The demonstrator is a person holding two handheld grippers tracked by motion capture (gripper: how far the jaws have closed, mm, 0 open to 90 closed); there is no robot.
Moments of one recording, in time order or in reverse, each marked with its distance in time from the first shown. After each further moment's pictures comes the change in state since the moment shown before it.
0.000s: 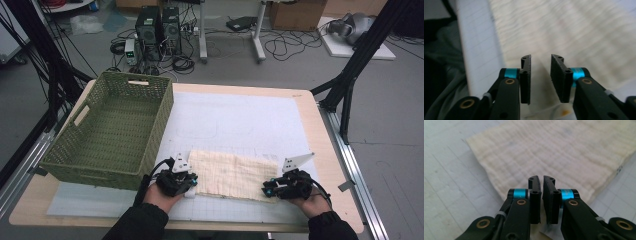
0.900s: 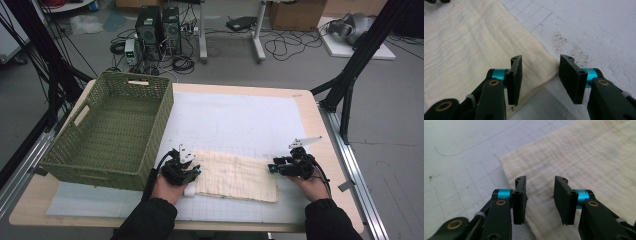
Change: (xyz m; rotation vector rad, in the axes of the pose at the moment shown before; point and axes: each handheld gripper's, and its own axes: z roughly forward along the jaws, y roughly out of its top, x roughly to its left) left arm 0.010 0.011 0.026 -0.005 0.184 -0.041; right arm -0.058 0.009 -0.004 -0.069 -0.203 0.186
